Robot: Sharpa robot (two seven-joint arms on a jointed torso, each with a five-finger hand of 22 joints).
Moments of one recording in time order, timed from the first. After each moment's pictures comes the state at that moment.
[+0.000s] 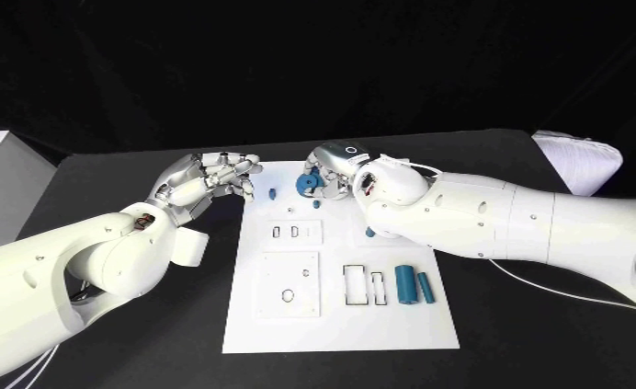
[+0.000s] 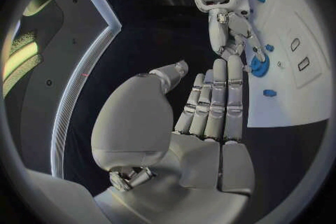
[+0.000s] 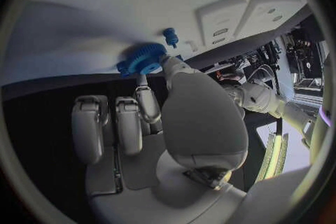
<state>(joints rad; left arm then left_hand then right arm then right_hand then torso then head) 1.18 -0.93 -0.02 1.63 -0.07 -0.19 0.40 1.32 -0.18 0.56 0.09 0.05 0.90 0.21 0.22 0.17 1.07 0.15 0.07 0.07 1.00 0.09 0.68 0.55 0.18 0.92 0.18 0.85 0.52 1.28 -0.56 -0.14 1.31 -1.64 -0.44 -0.27 1.32 -0.20 0.24 0.29 0.22 0.96 0.13 0.12 0.35 1.29 0.05 1.34 1.28 1.47 -0.03 1.54 1.31 0.03 1.47 0.07 1.51 1.31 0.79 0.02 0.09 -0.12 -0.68</state>
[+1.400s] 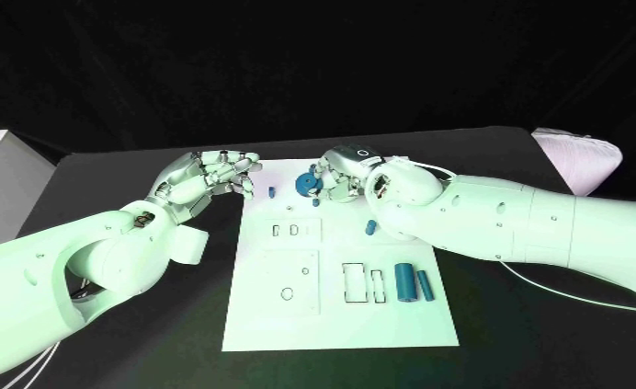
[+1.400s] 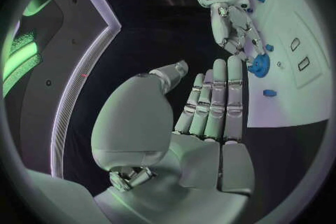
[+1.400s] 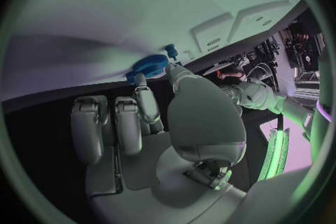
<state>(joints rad) 1.18 -0.92 -0.02 1.62 -0.07 -0.19 0.40 1.32 -0.18 0.56 0.09 0.05 0.89 0.22 0.22 0.18 1.07 0.15 0.07 0.07 0.99 0.09 0.68 0.55 0.18 0.91 0.18 0.86 0.52 1.27 -0.62 -0.14 1.36 -1.60 -0.42 -0.25 1.17 -0.14 0.23 0.29 0.28 0.96 0.14 0.11 0.33 1.29 0.06 1.34 1.30 1.47 -0.02 1.54 1.31 0.03 1.47 0.08 1.52 1.31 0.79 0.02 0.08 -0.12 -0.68</state>
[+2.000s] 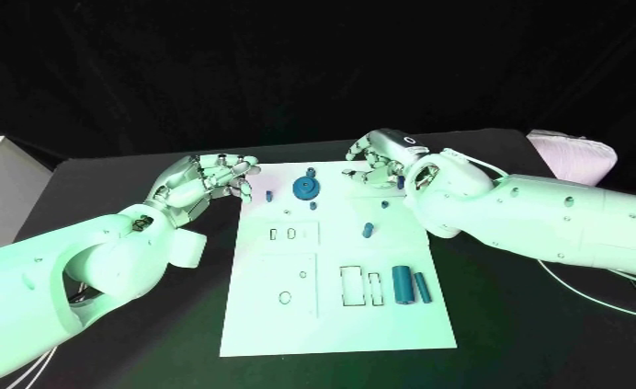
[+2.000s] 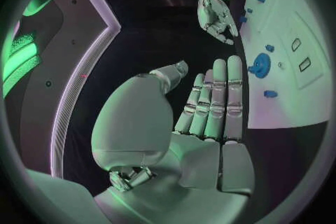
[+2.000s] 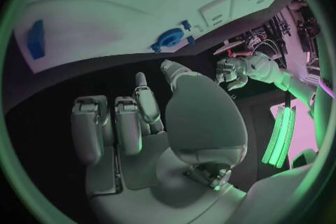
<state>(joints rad) 1.18 -0.92 -0.02 1.62 -0.07 -0.19 0.40 1.32 -0.17 0.56 0.09 0.05 0.89 0.22 0.22 0.18 1.06 0.16 0.07 0.07 0.99 0.09 0.69 0.55 0.18 0.91 0.18 0.86 0.52 1.30 -0.84 -0.13 1.51 -1.45 -0.54 -0.24 1.25 -0.18 0.31 0.26 0.25 0.96 0.14 0.10 0.32 1.29 0.06 1.34 1.30 1.47 -0.02 1.54 1.31 0.03 1.47 0.08 1.52 1.31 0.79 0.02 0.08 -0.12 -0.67</state>
